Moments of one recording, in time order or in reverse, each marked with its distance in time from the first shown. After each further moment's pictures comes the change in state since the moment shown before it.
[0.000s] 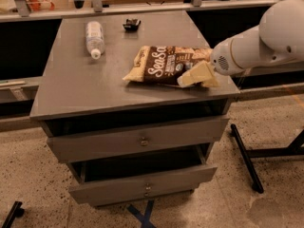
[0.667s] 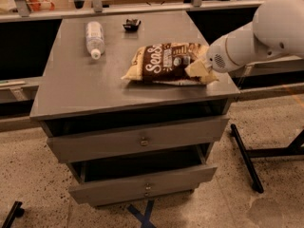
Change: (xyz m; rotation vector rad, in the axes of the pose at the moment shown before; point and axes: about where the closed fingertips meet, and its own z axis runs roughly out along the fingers) arm -0.007 0.002 0.003 0.011 0.029 -0.056
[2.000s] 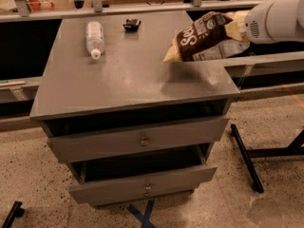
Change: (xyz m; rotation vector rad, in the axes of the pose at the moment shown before) arm -0.036 -0.093 -0.097 0.366 -0.207 0.141
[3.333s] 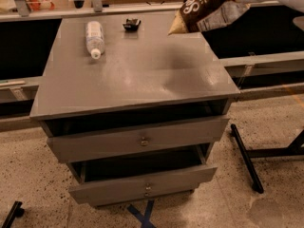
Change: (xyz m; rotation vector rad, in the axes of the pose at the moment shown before) arm -0.091 -0.051 0.033 0.196 -0.106 0.118
